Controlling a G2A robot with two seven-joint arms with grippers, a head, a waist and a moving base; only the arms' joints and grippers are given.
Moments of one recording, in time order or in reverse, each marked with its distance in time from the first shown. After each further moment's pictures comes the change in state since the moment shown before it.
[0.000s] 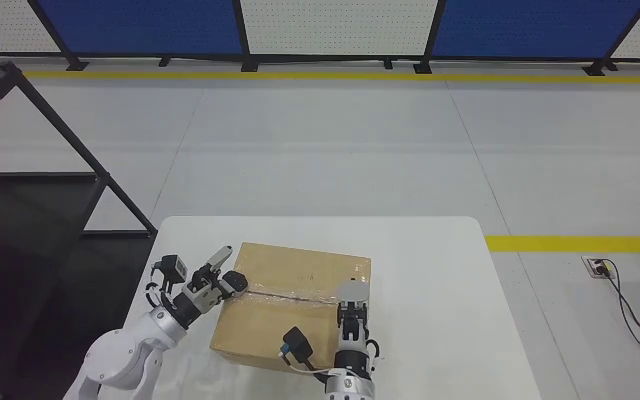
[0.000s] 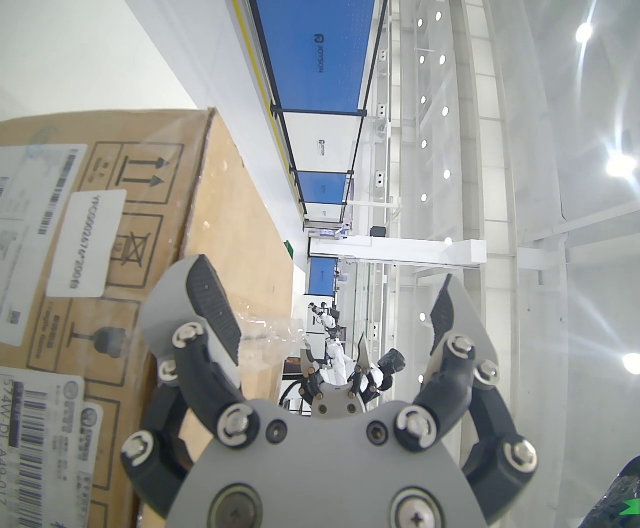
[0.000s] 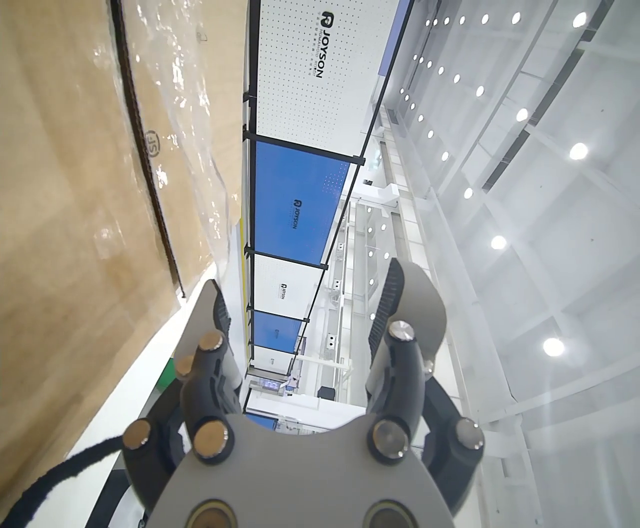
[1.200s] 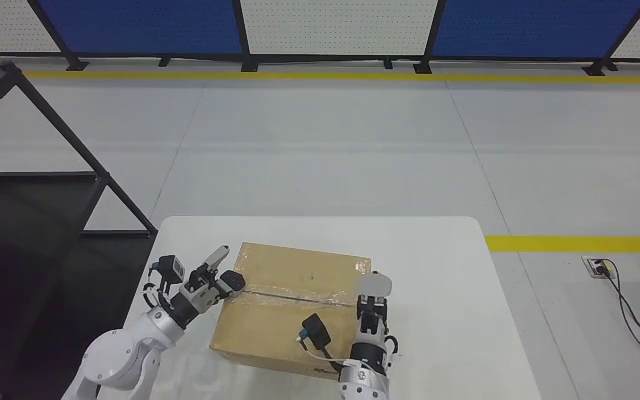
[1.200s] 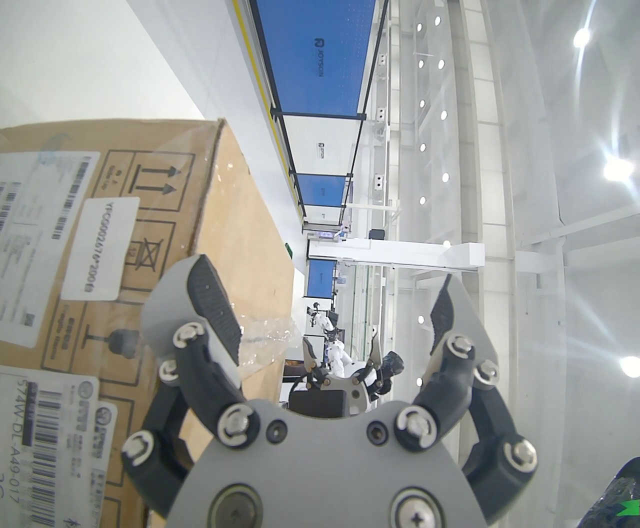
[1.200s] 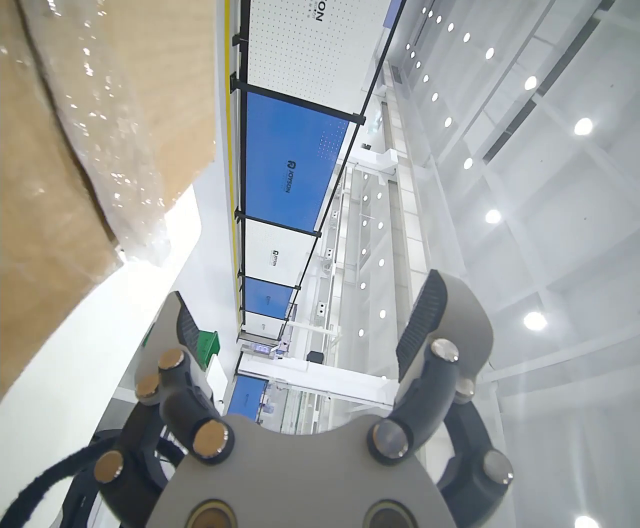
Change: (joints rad) left arm 0.004 0.004 -0.008 0.005 -0.012 -0.006 0.004; right arm 0.007 0.018 0.035 -0.039 0.000 -0.005 0.098
